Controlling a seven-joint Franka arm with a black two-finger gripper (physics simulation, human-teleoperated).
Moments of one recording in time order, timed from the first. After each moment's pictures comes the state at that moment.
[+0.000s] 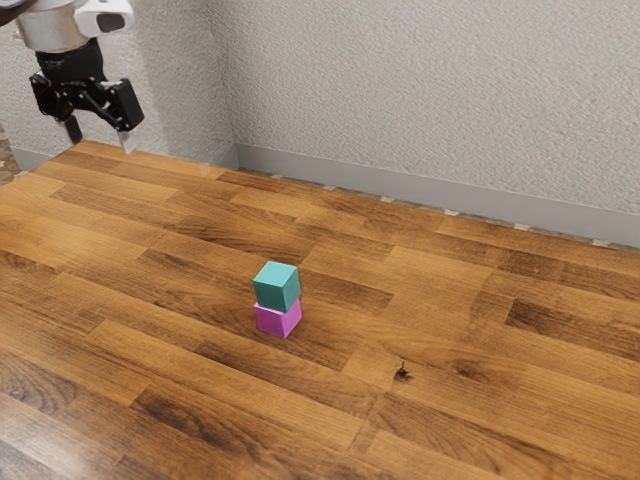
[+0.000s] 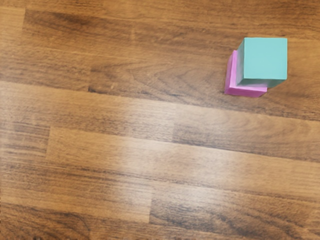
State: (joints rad) arm -0.14 -0.25 0.19 -1.70 0.12 1.53 -0.08
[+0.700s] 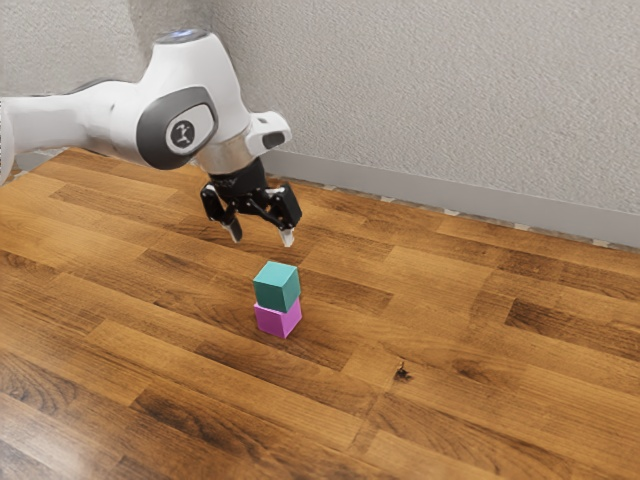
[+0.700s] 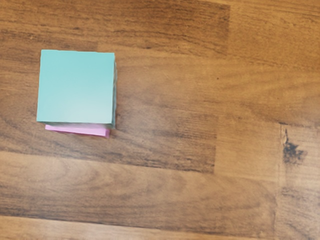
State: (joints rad) arm -0.29 -0.03 0.12 -1.97 -0.07 2.08 -0.26
